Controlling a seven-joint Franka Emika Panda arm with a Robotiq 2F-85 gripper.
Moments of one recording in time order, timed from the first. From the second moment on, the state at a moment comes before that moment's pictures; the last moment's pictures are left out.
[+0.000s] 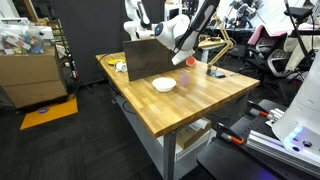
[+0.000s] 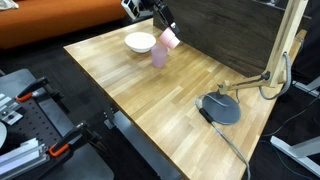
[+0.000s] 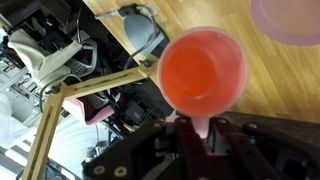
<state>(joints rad) 0.20 0.54 -0.11 -1.90 -1.12 2.07 1.49</state>
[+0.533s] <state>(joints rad) 0.20 0.55 -0.07 -1.90 -1.19 2.05 1.52</state>
